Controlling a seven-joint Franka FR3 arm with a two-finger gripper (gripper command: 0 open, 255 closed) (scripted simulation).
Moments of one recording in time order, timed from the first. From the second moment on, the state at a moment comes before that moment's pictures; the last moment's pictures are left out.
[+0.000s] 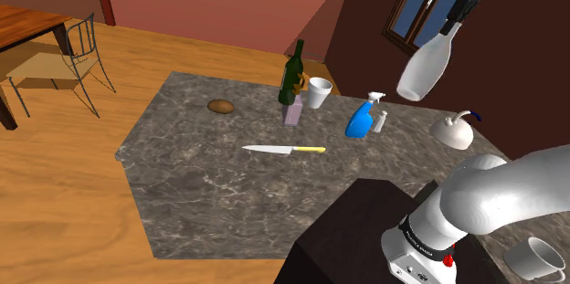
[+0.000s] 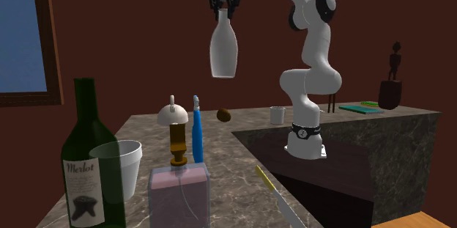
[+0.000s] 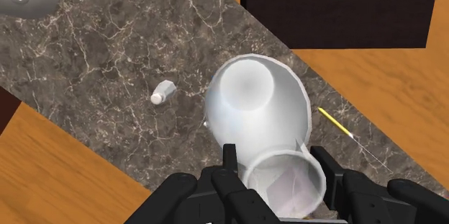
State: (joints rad) arm -0.08 -0.53 -0.43 -1.72 -0.21 1.31 -0.49
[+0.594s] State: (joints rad) arm -0.17 -0.77 -0.46 -1.90 -0.32 1.27 -0.59
